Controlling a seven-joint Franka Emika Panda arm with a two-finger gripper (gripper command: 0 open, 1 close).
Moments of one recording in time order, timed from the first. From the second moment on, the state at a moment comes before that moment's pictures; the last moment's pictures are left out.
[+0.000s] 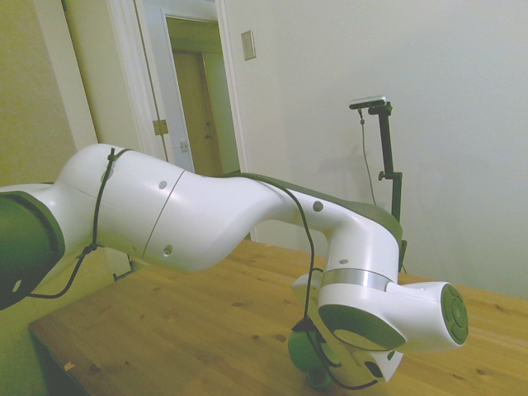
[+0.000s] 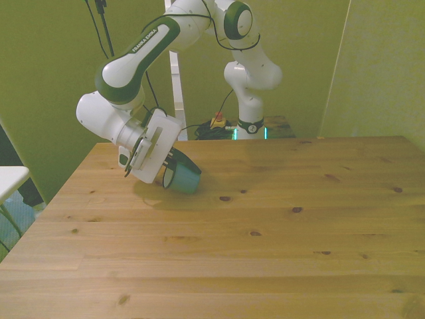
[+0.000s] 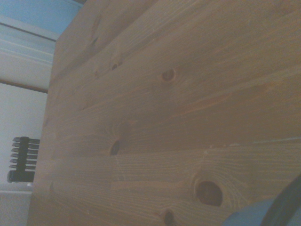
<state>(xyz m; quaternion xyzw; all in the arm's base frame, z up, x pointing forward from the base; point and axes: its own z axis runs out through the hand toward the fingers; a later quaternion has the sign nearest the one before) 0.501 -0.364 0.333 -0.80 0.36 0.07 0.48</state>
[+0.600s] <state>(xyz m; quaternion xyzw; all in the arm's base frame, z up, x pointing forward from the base) 0.496 -0.350 0.404 -0.84 0.40 -0.09 0.36</state>
